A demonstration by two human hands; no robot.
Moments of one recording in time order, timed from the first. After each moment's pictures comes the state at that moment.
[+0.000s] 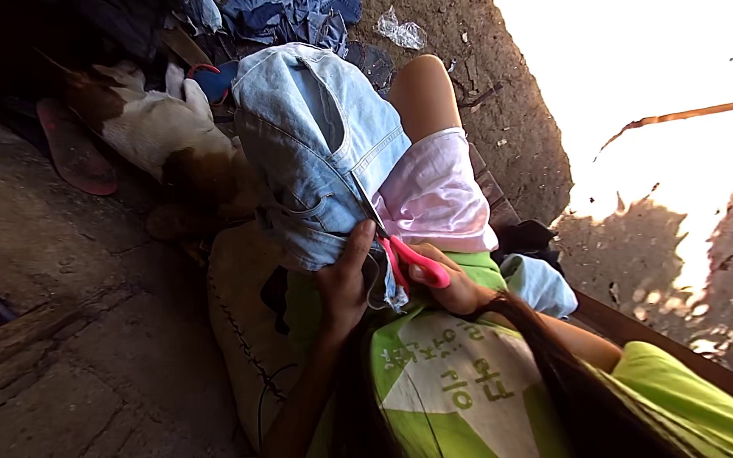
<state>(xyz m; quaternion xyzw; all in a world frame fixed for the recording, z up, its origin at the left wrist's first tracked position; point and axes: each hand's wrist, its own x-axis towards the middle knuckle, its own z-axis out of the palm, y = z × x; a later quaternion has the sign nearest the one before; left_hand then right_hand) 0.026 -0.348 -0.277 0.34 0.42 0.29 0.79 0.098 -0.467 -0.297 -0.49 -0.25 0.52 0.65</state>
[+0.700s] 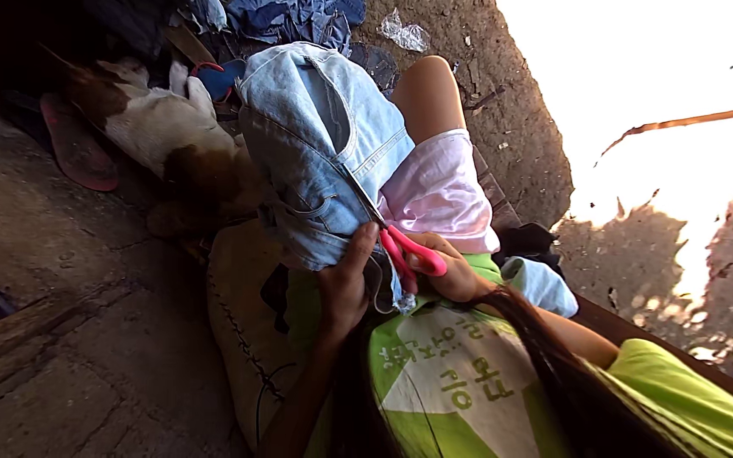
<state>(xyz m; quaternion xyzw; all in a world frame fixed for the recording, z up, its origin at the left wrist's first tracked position) 0.021 -0.347 -0.277 0.34 0.41 0.27 0.80 0.107 -0.459 -0.305 -0.43 -0.23 0.54 0.69</state>
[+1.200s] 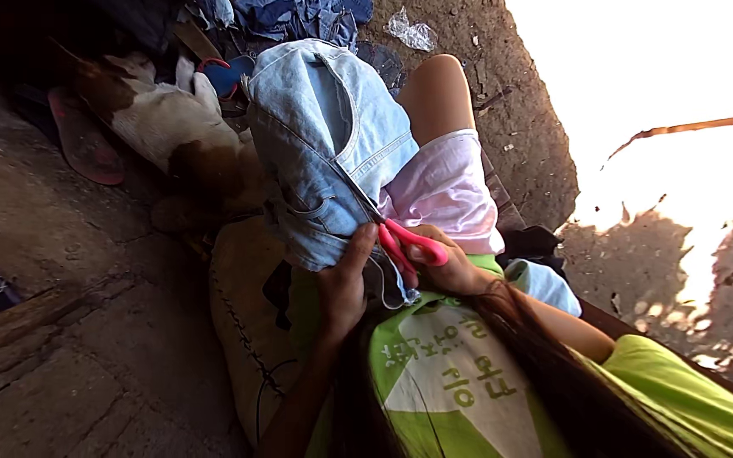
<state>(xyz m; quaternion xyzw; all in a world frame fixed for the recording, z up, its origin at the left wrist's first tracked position) 0.015 -0.345 -0.280 0.34 0.42 0.27 0.80 0.113 -0.453 -0.310 -0.39 -0.20 0.57 0.69</state>
